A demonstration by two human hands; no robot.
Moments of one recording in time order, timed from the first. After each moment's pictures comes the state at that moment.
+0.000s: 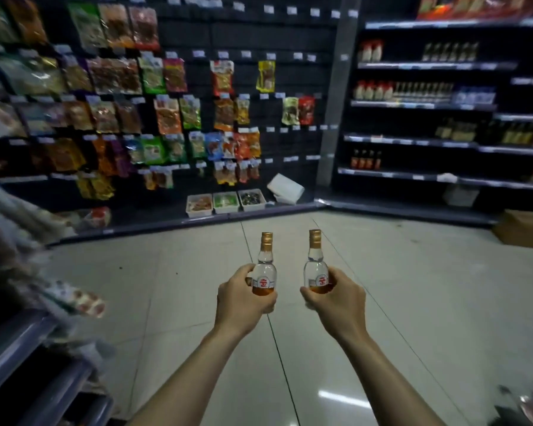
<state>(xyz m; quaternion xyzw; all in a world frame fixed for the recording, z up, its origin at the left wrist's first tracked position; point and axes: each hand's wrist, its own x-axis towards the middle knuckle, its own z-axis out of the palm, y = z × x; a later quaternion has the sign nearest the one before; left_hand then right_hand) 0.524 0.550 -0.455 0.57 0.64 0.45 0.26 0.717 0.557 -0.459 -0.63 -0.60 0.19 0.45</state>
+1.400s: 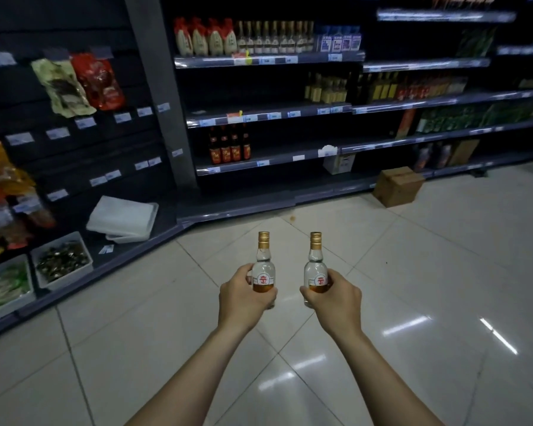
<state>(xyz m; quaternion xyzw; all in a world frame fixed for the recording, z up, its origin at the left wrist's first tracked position) 1.060 1.426 -0.538 0.65 0.51 0.34 0.45 1.229 1.334 -0.538 -0.82 -0.34 0.14 0.43</state>
